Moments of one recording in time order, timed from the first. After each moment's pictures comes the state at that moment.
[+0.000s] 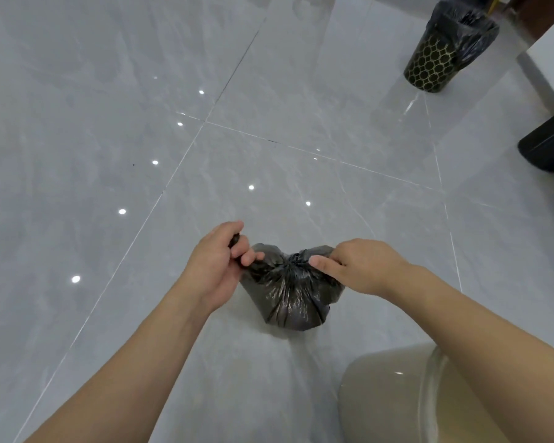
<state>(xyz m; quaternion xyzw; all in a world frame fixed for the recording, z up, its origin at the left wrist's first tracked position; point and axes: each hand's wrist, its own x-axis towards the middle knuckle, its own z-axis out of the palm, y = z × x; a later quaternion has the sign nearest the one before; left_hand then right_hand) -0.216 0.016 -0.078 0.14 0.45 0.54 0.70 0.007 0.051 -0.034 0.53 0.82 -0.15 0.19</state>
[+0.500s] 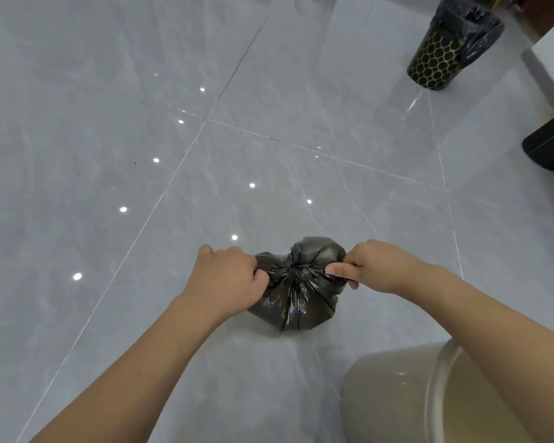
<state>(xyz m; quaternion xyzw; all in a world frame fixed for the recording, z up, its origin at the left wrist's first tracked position) -0.220 0.000 -0.084 0.74 0.65 0.02 0.15 0.030 0.062 -0.043 0.55 0.78 -0.23 0.18</state>
